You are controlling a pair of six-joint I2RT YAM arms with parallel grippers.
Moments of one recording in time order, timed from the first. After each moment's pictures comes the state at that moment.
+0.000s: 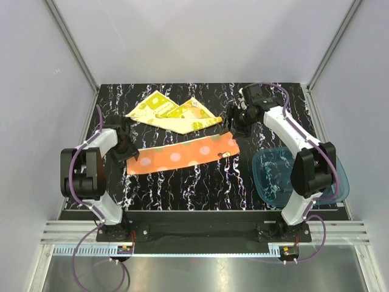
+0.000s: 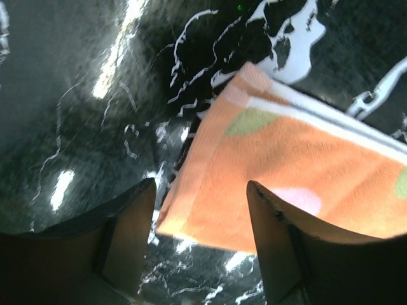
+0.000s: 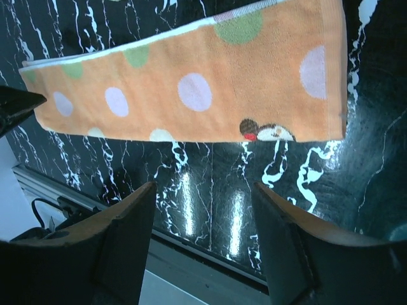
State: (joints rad) left arm 0.05 1.65 1.02 -0.71 -0.10 -0.54; right arm 0.34 1.77 1.53 -0.81 -0.33 0.50
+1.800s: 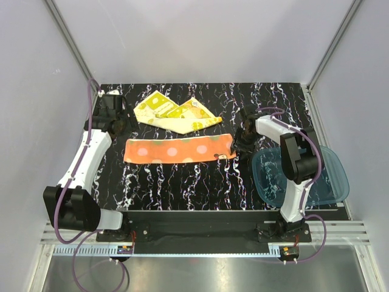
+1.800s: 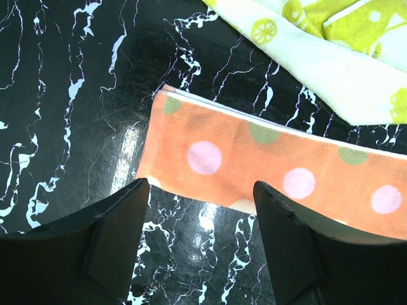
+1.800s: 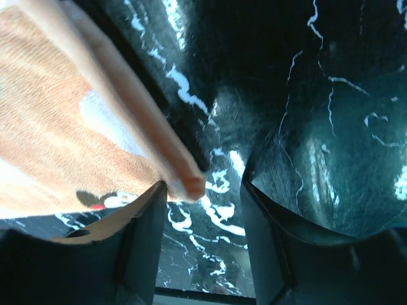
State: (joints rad) left arm -0.08 1.36 1.24 -0.72 -0.17 -0.36; right arm 0.30 1.94 1.32 -0.74 -0.12 0.67
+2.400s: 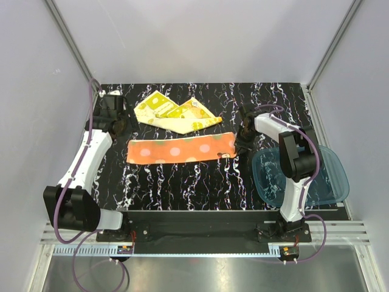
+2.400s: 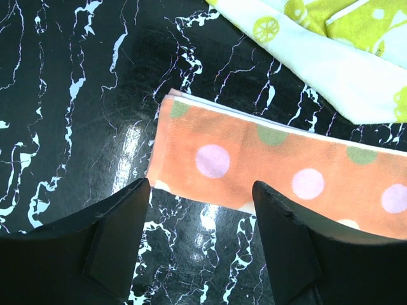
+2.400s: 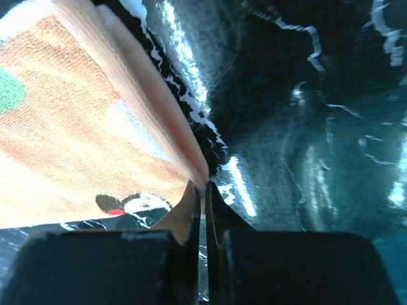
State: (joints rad) left arm -0.09 1.36 1.23 -0.72 -0.17 -0.36; right arm 0.30 1.97 1.35 -0.73 -0.11 0.66
